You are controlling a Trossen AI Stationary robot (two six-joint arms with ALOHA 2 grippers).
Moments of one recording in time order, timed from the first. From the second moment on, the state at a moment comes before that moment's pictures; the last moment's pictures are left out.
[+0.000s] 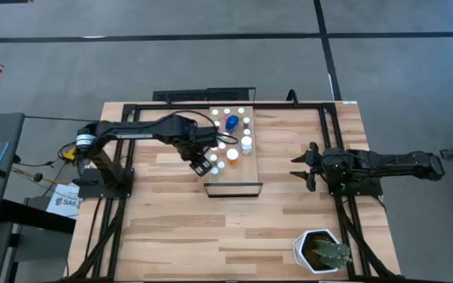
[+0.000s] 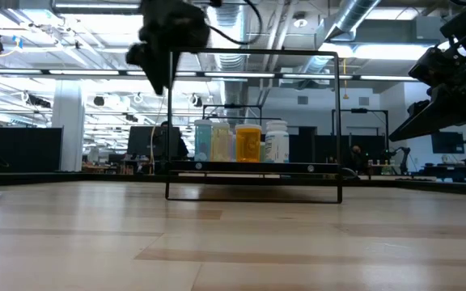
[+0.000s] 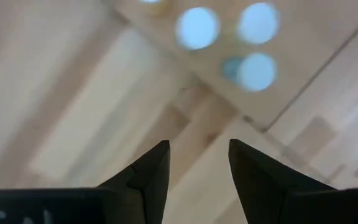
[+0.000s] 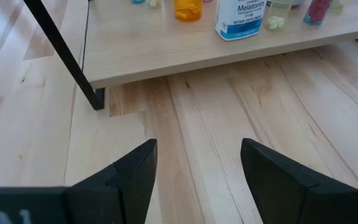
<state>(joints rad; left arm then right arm) 0.12 1.71 1.57 -1.27 0.03 -0.58 -0.05 0.28 0.17 -0.42 0.13 0.14</state>
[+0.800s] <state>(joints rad) 0.16 0.70 0.73 -0.85 -0.31 -0.47 -0.05 0.28 0.17 -0.42 0.13 0.14</state>
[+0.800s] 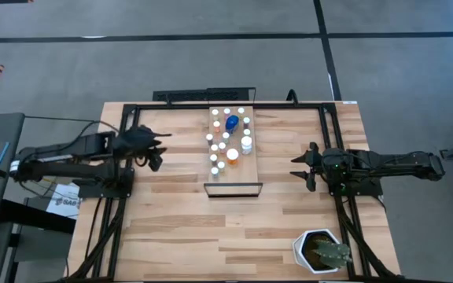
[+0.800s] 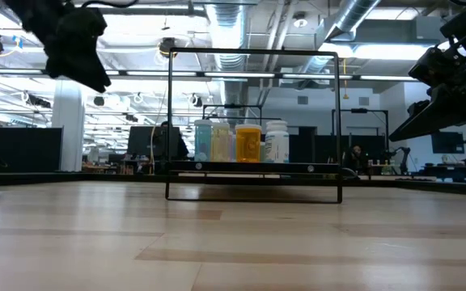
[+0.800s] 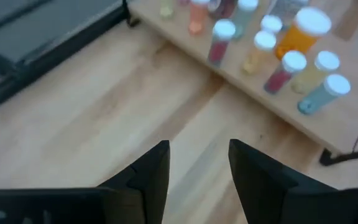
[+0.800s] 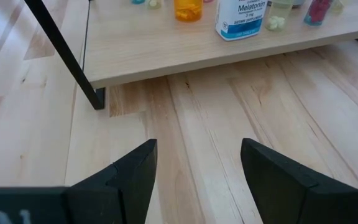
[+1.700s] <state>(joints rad) 0.24 0.47 0.23 0.04 -0.20 -0.21 -0.05 0.28 0.17 -0.42 0.13 0.14</state>
